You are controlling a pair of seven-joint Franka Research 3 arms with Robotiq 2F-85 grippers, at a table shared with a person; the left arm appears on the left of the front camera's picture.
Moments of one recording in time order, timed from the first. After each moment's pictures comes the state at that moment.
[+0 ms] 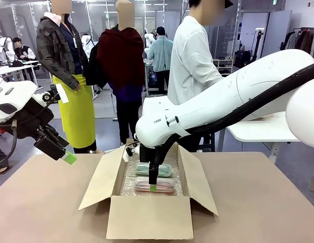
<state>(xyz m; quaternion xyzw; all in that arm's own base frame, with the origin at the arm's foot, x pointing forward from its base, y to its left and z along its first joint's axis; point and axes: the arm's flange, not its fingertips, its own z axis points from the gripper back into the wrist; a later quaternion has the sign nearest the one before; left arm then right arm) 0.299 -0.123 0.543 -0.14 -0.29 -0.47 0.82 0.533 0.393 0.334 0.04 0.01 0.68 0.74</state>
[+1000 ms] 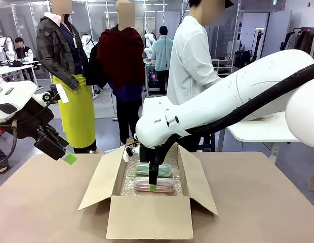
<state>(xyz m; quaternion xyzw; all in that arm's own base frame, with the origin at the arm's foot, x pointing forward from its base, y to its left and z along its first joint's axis) 0.299 -0.123 0.543 -0.14 -0.29 -0.47 0.82 0.533 0.392 0.342 0.03 0.01 0.68 0.74</state>
